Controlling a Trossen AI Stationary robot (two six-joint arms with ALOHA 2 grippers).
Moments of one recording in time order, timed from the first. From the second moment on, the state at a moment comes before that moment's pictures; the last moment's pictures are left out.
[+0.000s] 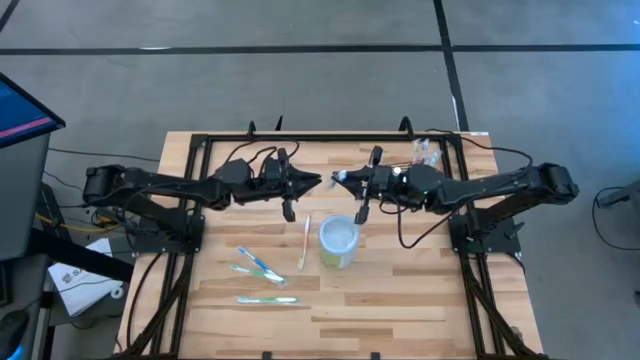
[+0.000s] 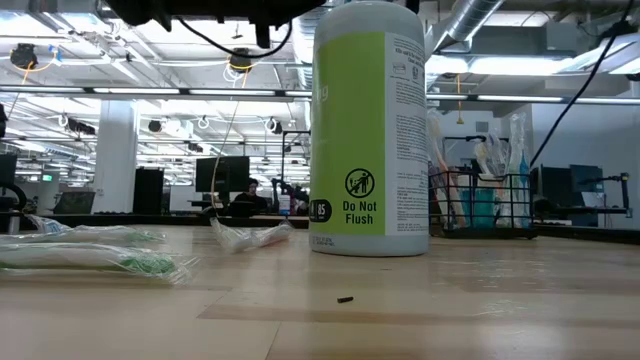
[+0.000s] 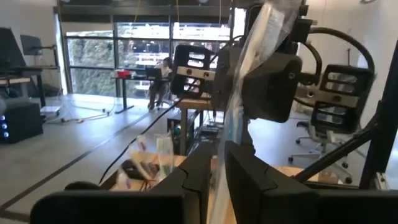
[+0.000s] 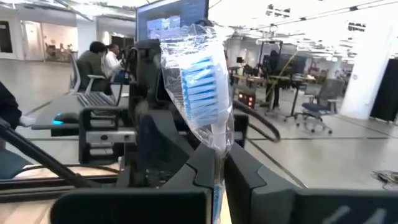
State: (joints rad) left arm 0.08 1.31 0.77 0.69 -0.09 -0.03; right arm 0.06 1.30 0.89 0.53 0.29 -0.13
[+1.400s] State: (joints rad) left arm 0.08 1.14 0.61 0.47 -0.13 -0.03; right arm -0.21 1.02 0.76 0.17 0.50 -0.03
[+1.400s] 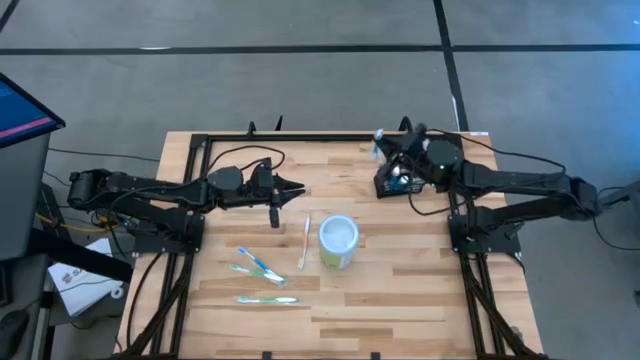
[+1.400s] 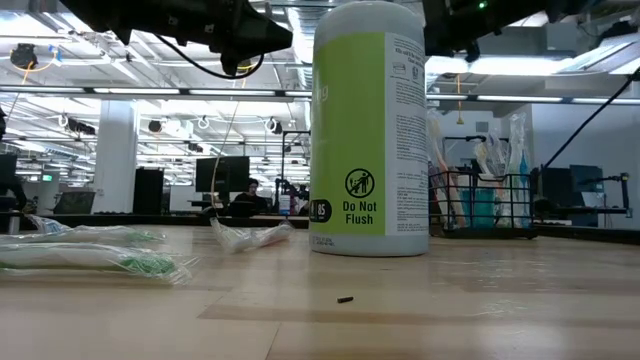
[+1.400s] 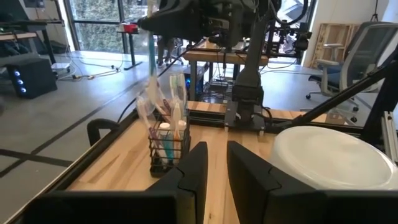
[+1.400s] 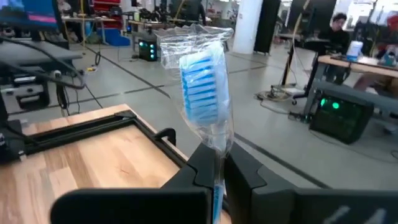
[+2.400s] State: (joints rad) left arm 0.08 1.14 0.61 0.49 -0.13 -0.04; right arm -0.32 0.96 0.76 -0.07 0.50 0.06
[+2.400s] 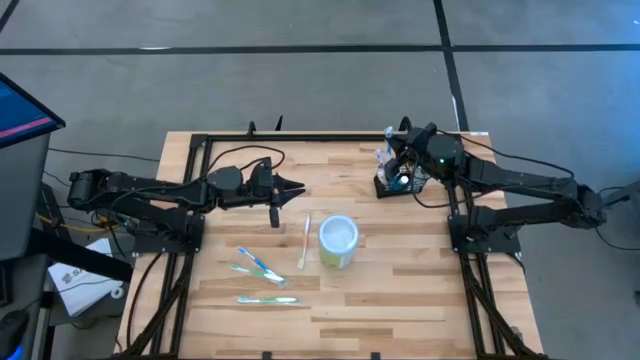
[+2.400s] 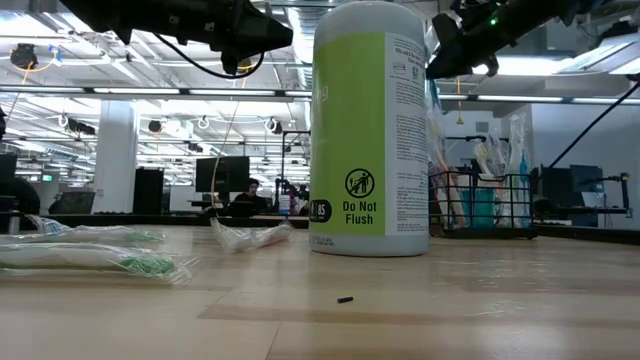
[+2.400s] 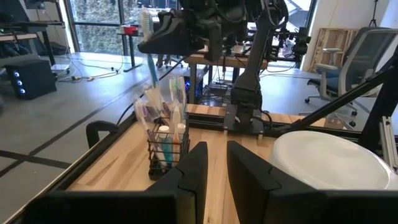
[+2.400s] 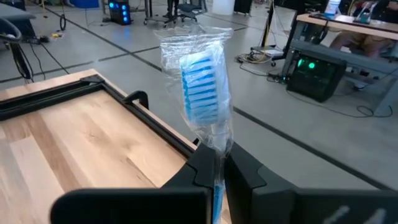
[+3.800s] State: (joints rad) left arm 0.08 1.15 0.61 0.50 -0.13 -0.04; right arm -0.38 0.92 0.33 0.39 0.47 0.21
